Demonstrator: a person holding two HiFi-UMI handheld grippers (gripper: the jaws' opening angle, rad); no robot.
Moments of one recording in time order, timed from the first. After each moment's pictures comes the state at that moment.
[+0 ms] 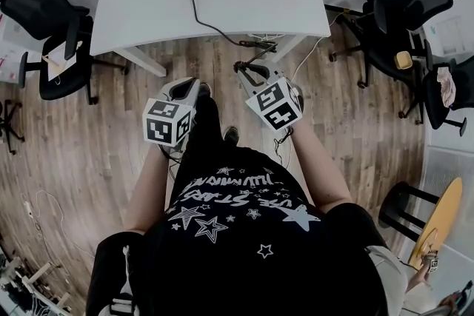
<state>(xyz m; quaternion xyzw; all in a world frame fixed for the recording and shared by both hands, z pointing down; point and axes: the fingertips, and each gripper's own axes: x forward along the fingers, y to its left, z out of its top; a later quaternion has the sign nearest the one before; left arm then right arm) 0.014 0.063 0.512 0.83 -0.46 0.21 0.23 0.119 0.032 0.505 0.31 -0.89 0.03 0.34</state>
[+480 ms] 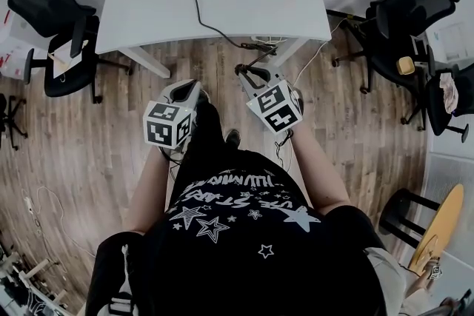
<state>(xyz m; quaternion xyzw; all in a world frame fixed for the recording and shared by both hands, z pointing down) 0.017 0.078 0.503 0.83 -0.47 0.21 0.23 0.123 0.043 0.500 0.31 -0.89 0.03 0.33</state>
